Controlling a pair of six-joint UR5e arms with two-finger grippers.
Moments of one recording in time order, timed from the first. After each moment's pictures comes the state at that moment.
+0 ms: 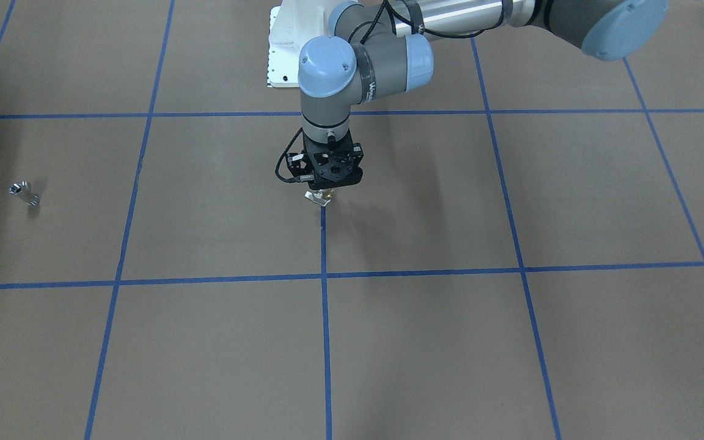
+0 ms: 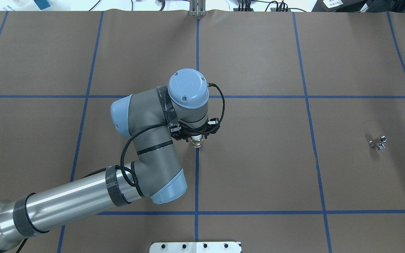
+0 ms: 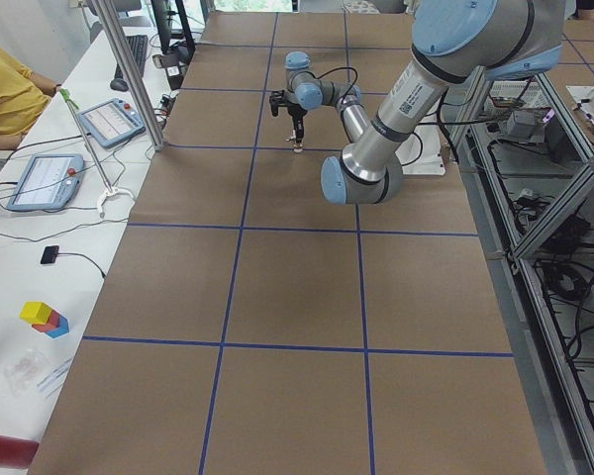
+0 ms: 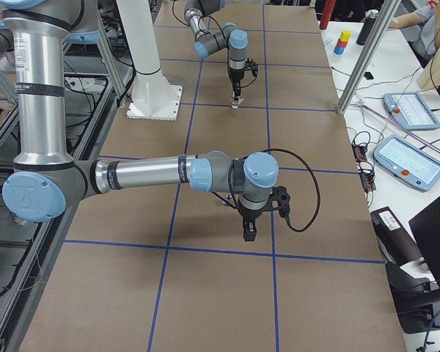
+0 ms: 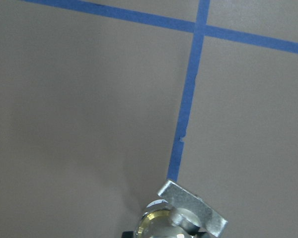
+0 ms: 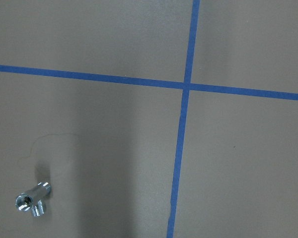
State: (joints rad) left arm -0.48 -2.47 -1.45 -1.57 -1.90 -1.40; right arm 1.54 -1.60 1.73 -1.71 2.36 -0.08
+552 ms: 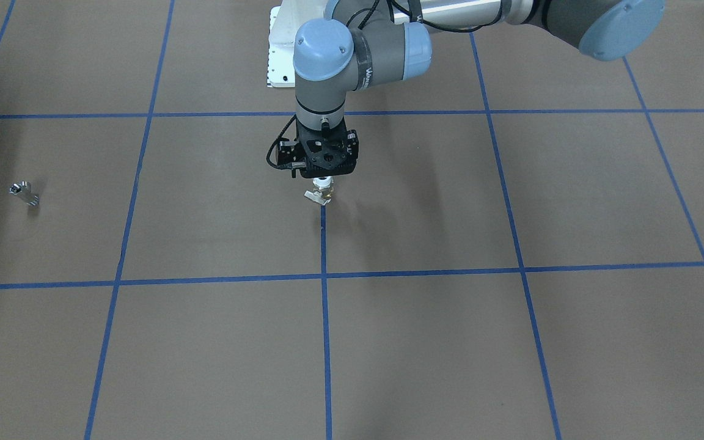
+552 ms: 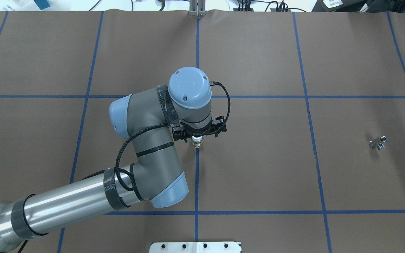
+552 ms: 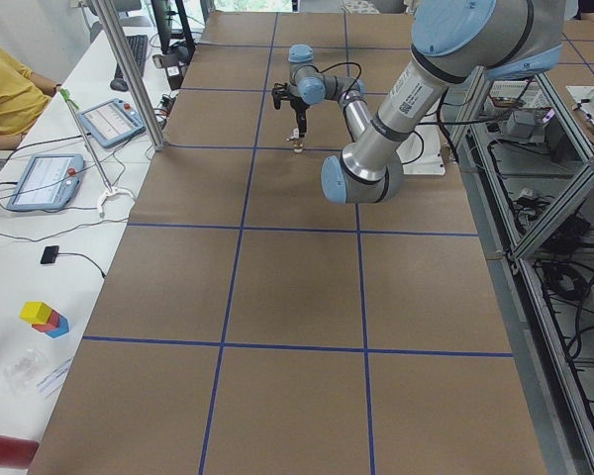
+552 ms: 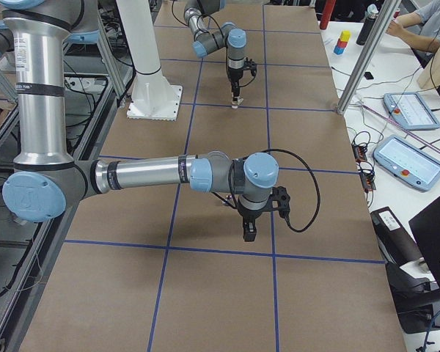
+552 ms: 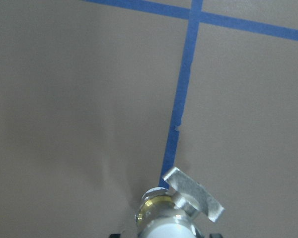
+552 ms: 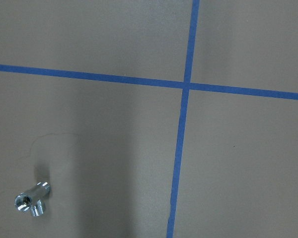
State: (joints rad) left arm -0.48 -2.48 -1.53 -1.55 -1.90 -1.40; right arm 1.53 -1.60 1.73 -1.71 2.36 -0.08
